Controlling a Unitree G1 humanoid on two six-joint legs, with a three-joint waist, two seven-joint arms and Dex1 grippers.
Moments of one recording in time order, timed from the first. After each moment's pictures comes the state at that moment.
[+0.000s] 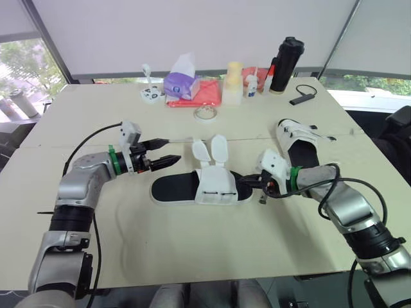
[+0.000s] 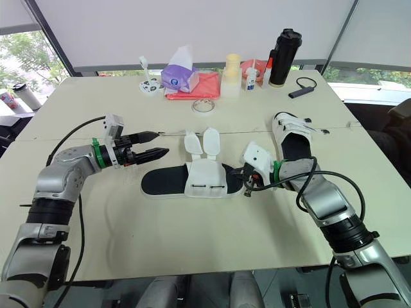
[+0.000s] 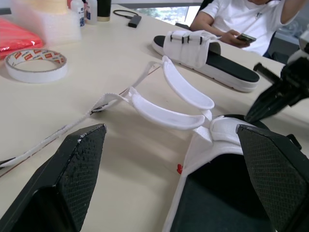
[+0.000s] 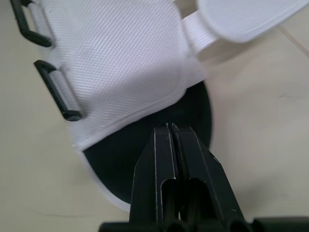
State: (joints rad) left arm -0.64 0.56 0.07 0.30 -0.46 0.43 -1.08; right arm -0.50 -0.72 0.26 -0.11 0.21 0.55 0.91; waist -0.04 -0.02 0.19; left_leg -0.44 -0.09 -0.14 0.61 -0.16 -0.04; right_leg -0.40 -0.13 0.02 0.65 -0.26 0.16
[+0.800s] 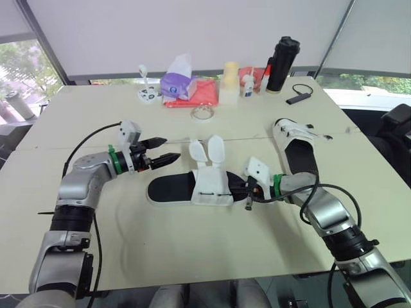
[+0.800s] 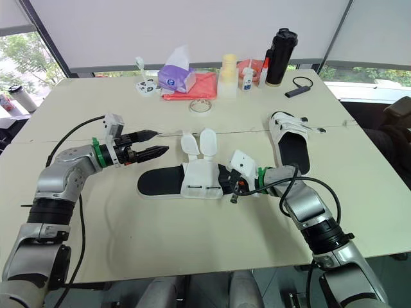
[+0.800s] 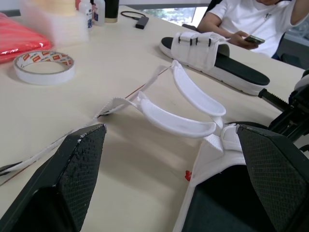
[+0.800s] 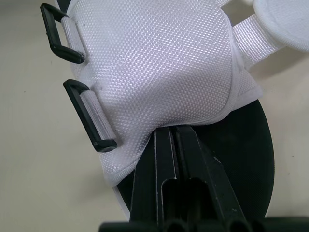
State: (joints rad) left arm -0.64 0.55 0.07 0.31 -0.46 0.42 -1.04; right arm -0.48 -0.57 0.27 -0.04 0.17 0.51 0.95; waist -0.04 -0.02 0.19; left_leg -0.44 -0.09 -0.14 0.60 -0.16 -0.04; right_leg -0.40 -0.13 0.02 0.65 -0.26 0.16
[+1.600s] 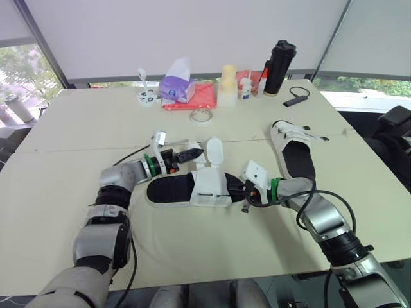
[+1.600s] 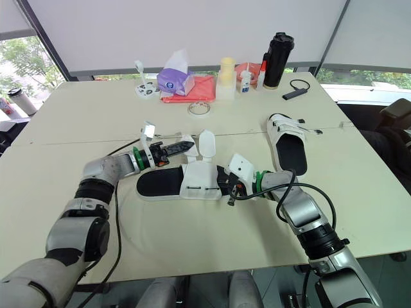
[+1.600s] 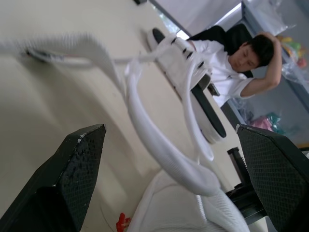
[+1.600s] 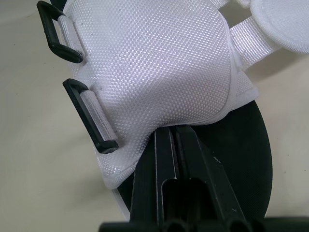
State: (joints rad) left arm -0.89 0.28 0.15 0.81 -0.52 0.74 -0.93; right arm -0.45 -0.54 0.27 -0.04 0.12 0.48 0.92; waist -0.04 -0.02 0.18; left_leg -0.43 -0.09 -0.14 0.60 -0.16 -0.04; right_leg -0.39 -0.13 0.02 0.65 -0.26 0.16
